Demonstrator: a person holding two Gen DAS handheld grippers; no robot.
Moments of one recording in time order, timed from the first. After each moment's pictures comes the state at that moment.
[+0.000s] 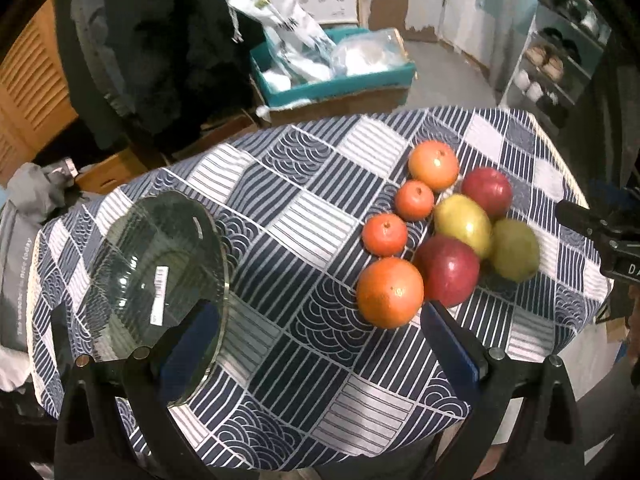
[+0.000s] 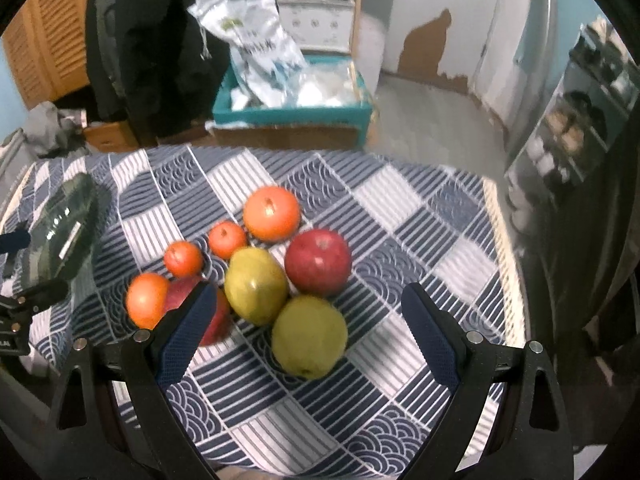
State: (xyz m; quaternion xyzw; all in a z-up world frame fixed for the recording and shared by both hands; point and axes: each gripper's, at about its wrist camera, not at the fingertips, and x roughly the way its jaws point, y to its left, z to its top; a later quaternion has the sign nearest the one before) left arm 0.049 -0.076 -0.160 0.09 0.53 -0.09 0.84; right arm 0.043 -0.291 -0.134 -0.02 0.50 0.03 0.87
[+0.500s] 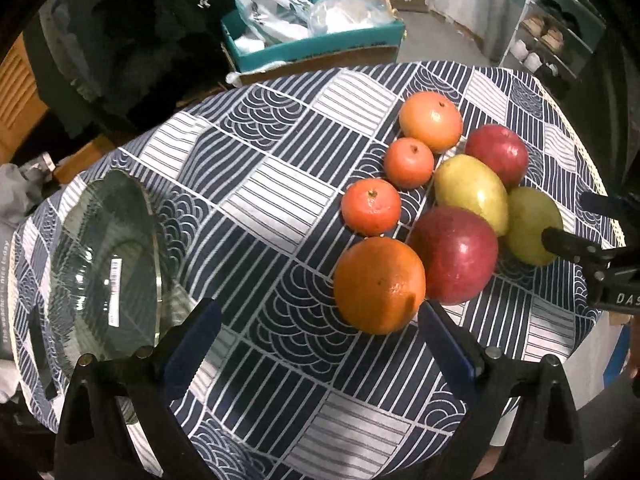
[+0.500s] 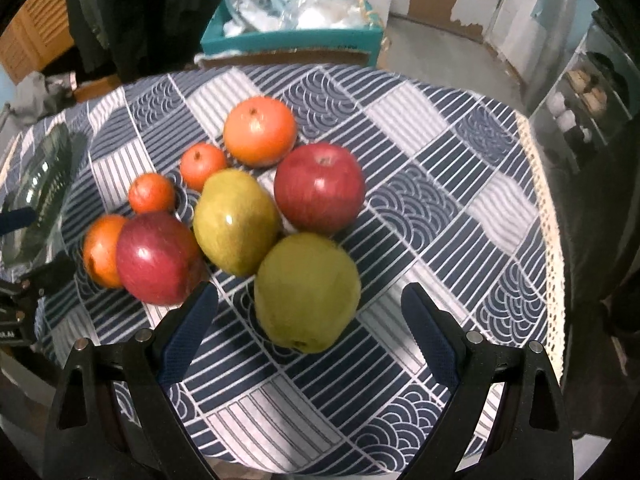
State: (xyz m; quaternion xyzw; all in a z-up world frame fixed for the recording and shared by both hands) left arm 0.064 -0.100 -0.213 0.10 0.57 -0.11 0.81; right arm 0.052 -0.293 -0.201 -0.03 0.57 0.04 0.82
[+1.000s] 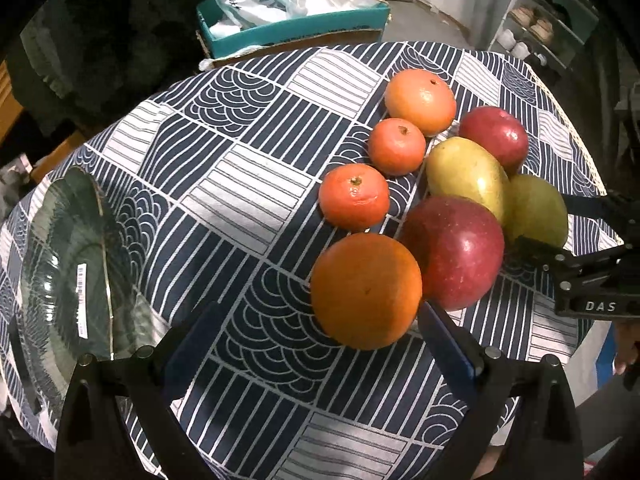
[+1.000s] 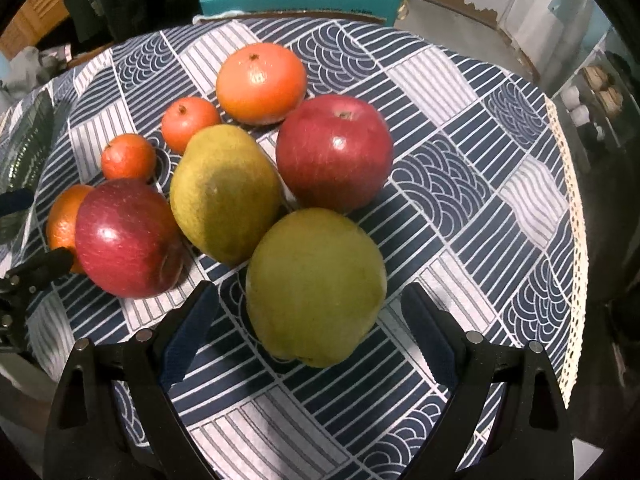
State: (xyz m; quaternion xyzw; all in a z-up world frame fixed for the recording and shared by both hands) left arm 0.075 -0.105 -0.239 0.09 0.58 -0.14 0.79; right arm 0.067 -0.285 -0.240 -0.04 0.61 0.04 0.79
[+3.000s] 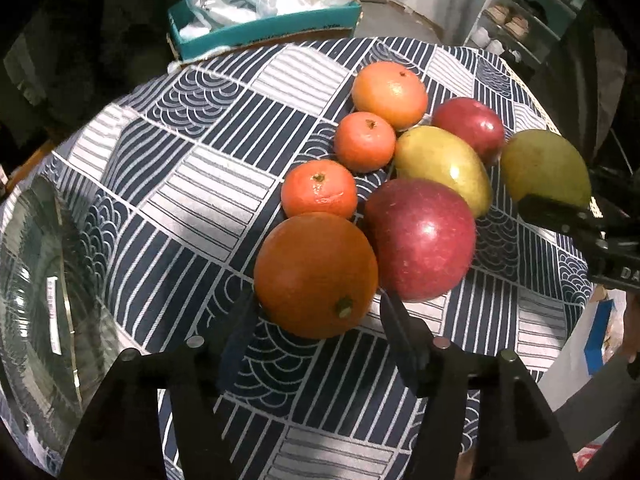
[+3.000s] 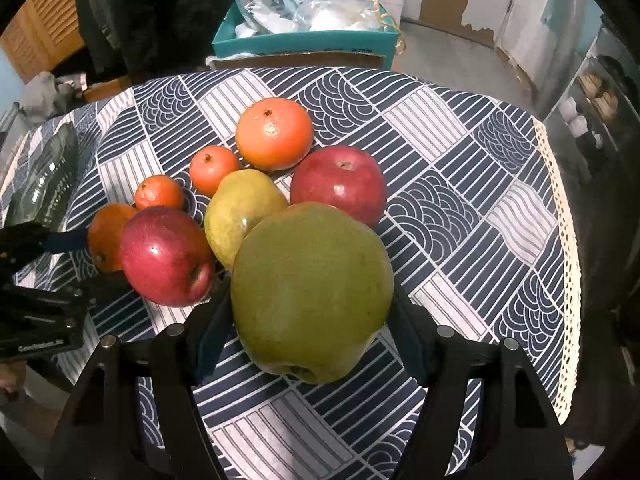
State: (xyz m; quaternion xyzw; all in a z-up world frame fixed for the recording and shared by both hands) left arm 0.077 -0.110 -0.255 0.07 0.58 -0.19 0.79; right arm 0.054 -0.290 -0.203 -0.01 0.56 0.06 0.83
